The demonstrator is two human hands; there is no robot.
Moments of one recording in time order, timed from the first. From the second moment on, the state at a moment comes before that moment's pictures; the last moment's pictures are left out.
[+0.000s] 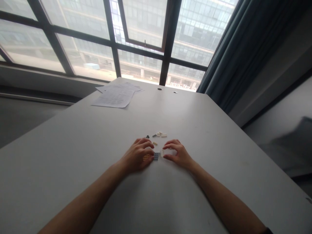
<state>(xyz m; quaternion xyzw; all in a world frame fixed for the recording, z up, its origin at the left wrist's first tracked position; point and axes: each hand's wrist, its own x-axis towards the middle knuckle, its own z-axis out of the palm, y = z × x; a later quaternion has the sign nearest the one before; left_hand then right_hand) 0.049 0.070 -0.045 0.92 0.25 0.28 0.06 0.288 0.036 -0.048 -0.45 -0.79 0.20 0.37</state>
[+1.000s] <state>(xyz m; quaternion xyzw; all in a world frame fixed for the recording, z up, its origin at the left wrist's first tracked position) 0.049 0.069 -0.045 0.92 0.26 0.27 0.06 0.287 0.032 -0.051 -0.45 -0.81 0.16 0.33</state>
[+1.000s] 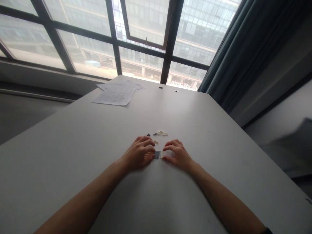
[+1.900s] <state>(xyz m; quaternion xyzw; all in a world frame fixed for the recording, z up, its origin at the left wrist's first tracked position) 0.072 0.060 -0.027 0.85 0.29 0.35 0.27 0.289 0.035 -0.030 -0.39 -0.57 0.49 0.53</state>
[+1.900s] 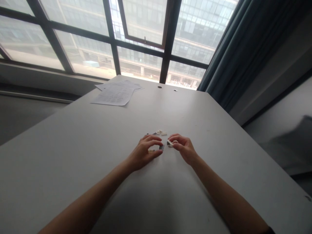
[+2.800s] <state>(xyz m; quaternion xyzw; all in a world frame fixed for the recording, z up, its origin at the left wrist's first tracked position) 0.070 0.030 0.032 0.82 0.24 0.48 0.19 0.269 -0.009 0.035 -0.37 -0.71 0.12 0.59</state>
